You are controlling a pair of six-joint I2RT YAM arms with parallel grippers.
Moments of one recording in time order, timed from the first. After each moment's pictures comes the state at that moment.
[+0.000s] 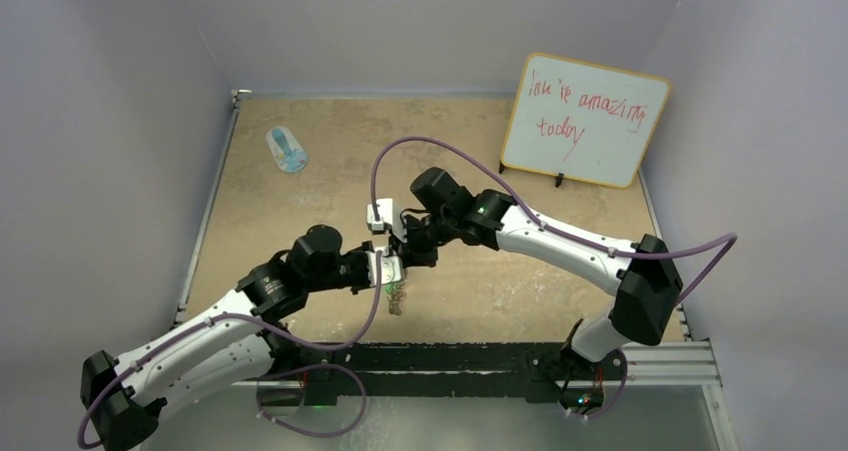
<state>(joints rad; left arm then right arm) -0.83 0.76 0.57 -0.31 0.32 0.54 0.96 1.55 1.29 -0.60 -0.55 -0.40</state>
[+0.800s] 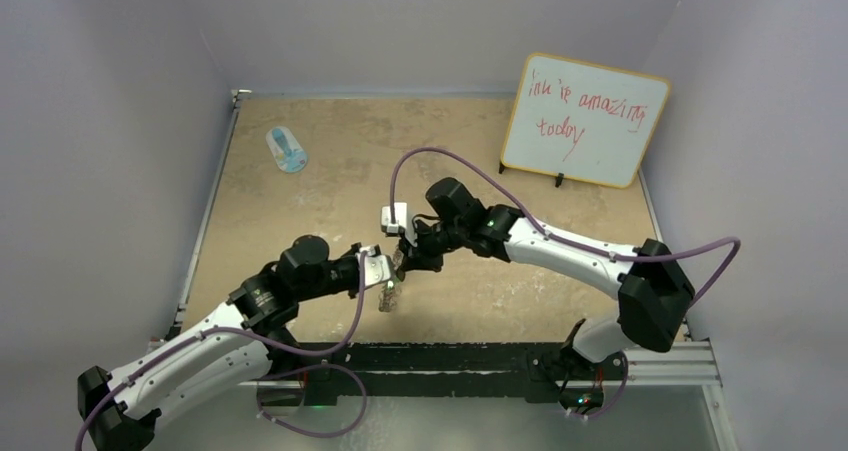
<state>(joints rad) -0.83 0.63 0.50 -0.25 0.28 0.43 0.92 1.50 1.10 -0.38 -0.58 -0.35</state>
